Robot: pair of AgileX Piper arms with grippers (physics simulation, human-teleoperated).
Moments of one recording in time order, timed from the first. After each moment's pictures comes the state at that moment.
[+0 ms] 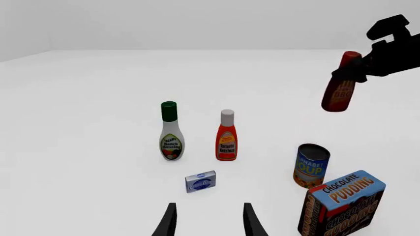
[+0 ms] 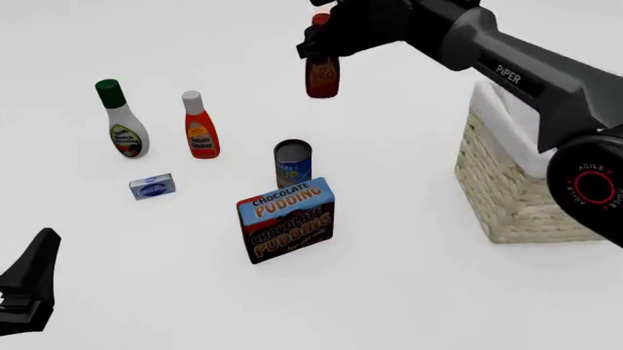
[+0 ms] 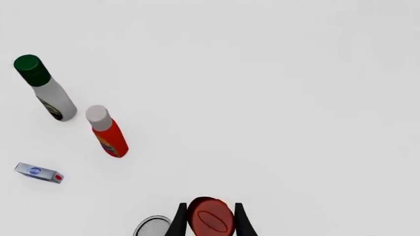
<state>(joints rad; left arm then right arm) 0.00 0.01 0.00 0.00 0.00 0.48 2.09 -2.06 0.54 -0.15</state>
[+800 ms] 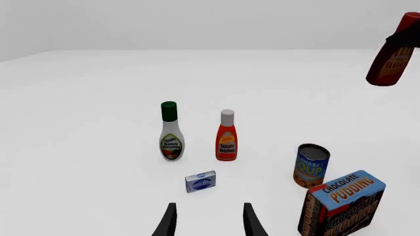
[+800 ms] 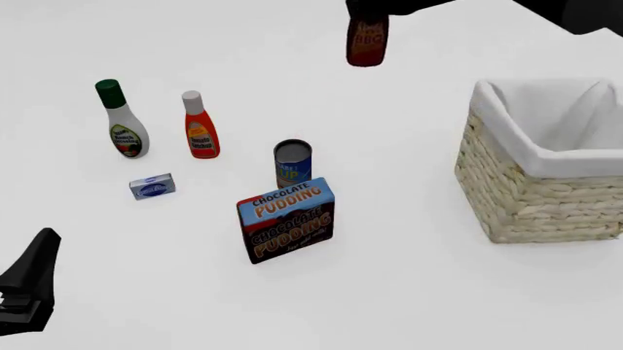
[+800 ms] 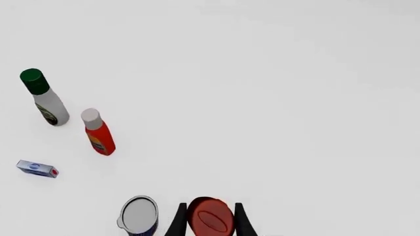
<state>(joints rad) 0.00 0.01 0.00 0.00 0.00 0.41 1.78 -1.84 0.56 -0.18</state>
